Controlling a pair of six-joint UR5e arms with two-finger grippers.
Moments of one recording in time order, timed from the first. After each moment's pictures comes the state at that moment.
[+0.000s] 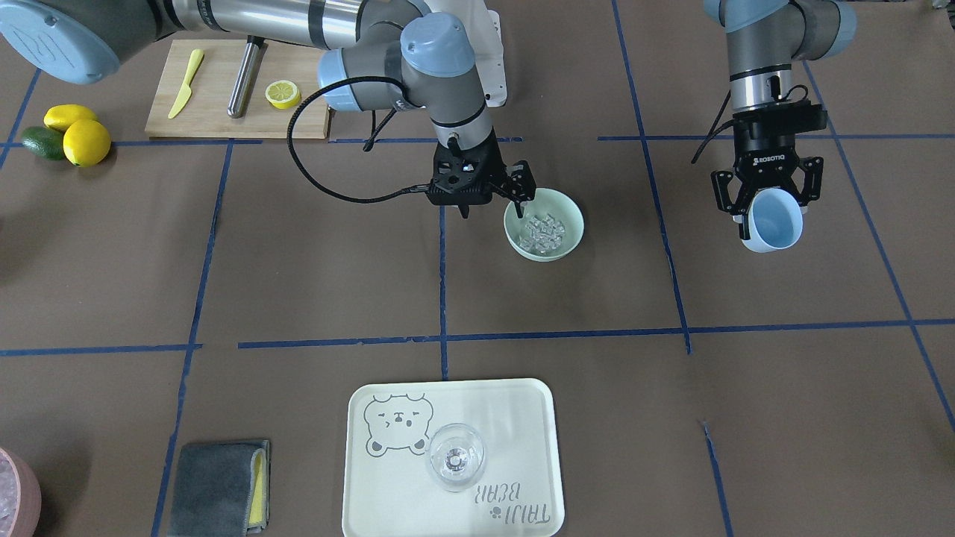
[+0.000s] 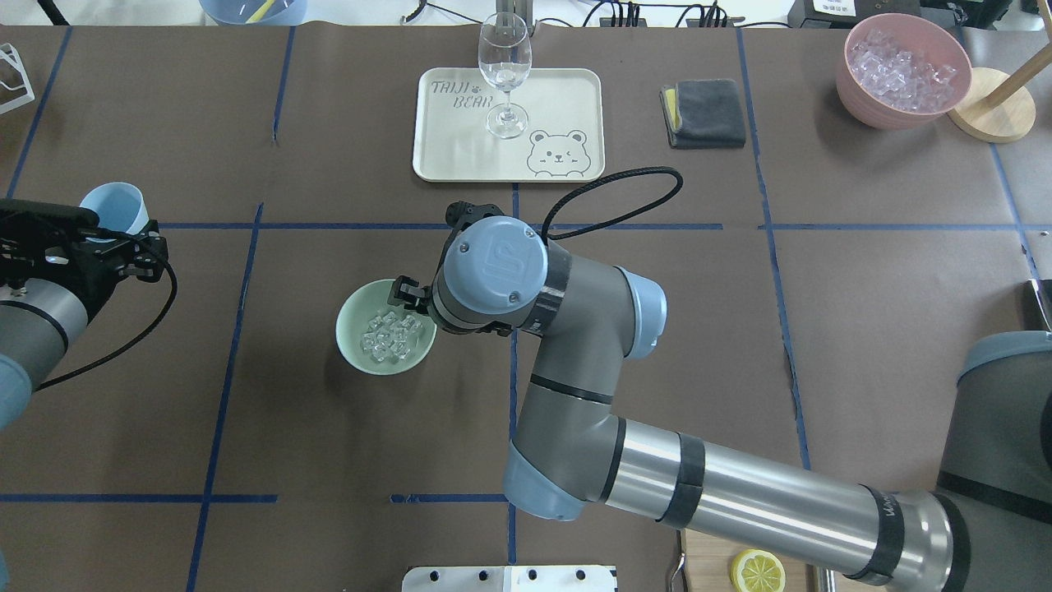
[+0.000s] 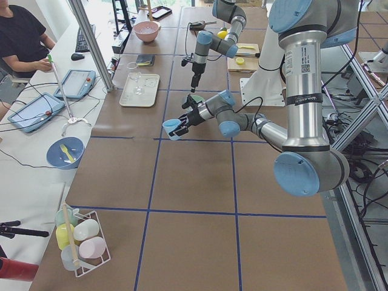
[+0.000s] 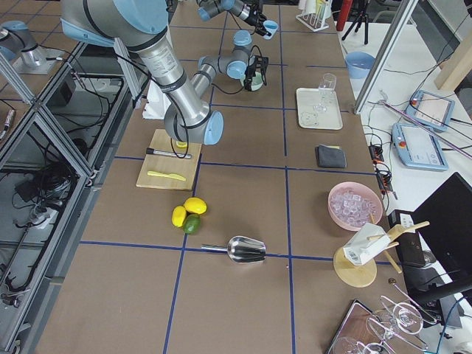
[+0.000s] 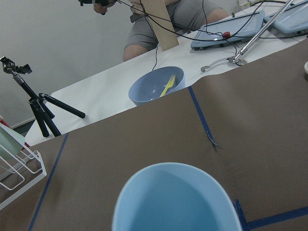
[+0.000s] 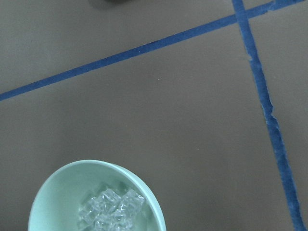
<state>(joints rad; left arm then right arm) -0.53 -1.40 -1.96 -2.32 -0.99 -1.04 0.41 -0.68 1.42 -1.28 1.74 1.57</state>
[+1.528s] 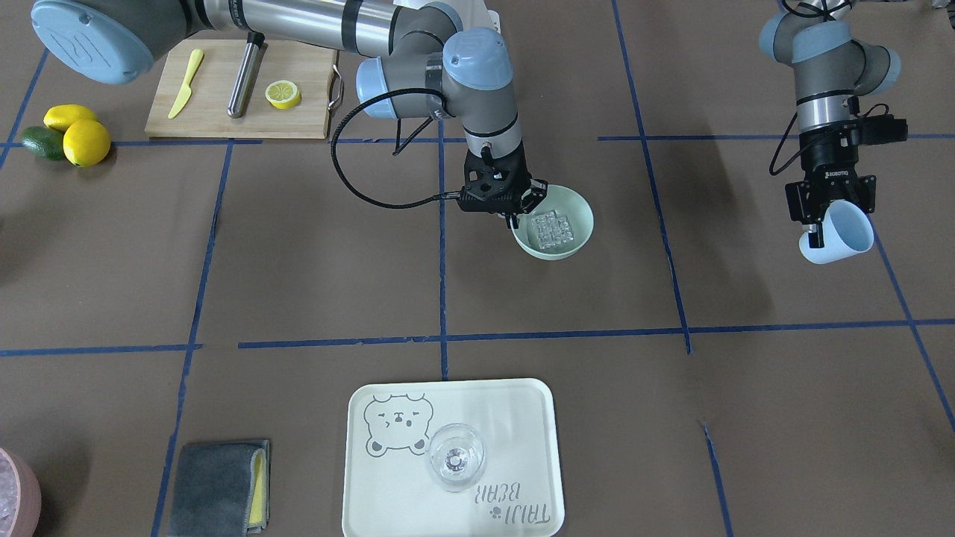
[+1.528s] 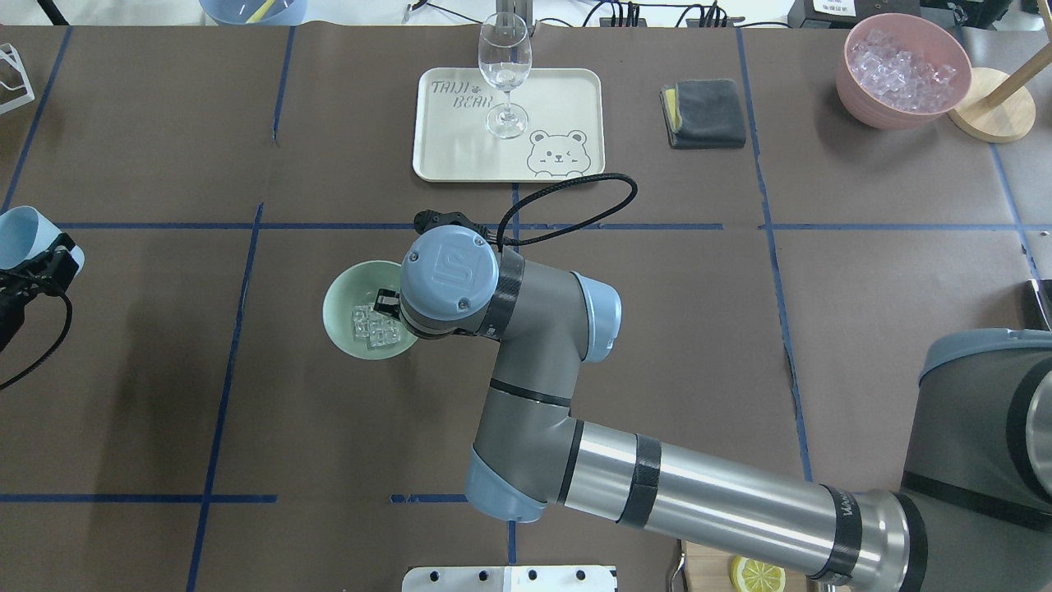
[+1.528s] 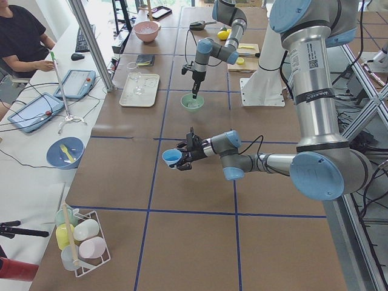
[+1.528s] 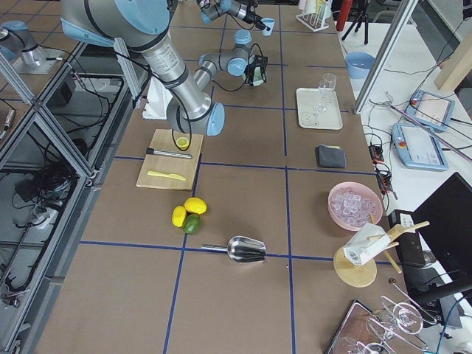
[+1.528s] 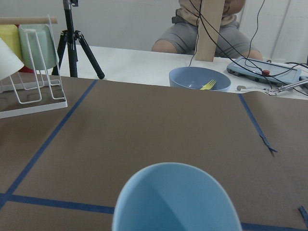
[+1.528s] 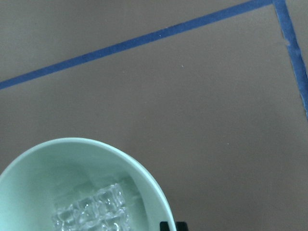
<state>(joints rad) -0.53 -1.31 -1.64 -2.82 -0.84 -1.28 0.40 -0.62 1.35 -1.28 1.73 1.56</state>
